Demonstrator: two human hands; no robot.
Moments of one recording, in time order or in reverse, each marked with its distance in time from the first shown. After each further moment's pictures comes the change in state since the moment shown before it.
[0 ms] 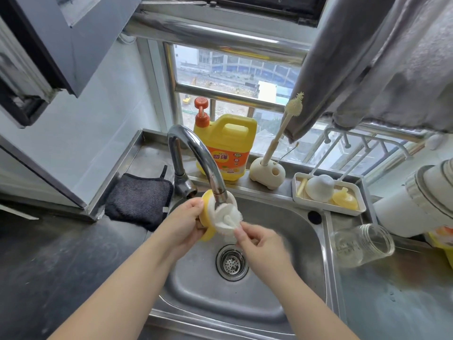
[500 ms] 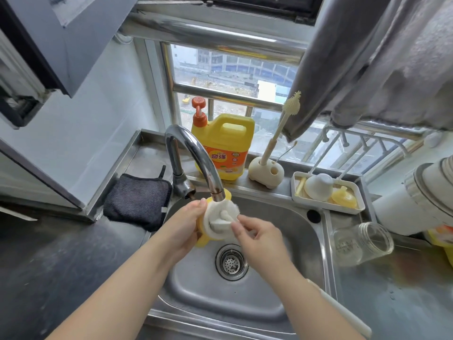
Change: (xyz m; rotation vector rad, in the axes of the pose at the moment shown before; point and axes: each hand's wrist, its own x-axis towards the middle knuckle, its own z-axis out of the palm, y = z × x) left_hand -0.003 -0.002 0.005 0.051 -0.056 0.003; right_hand 0.007 -0.006 0.002 -0.157 0.088 -0.002
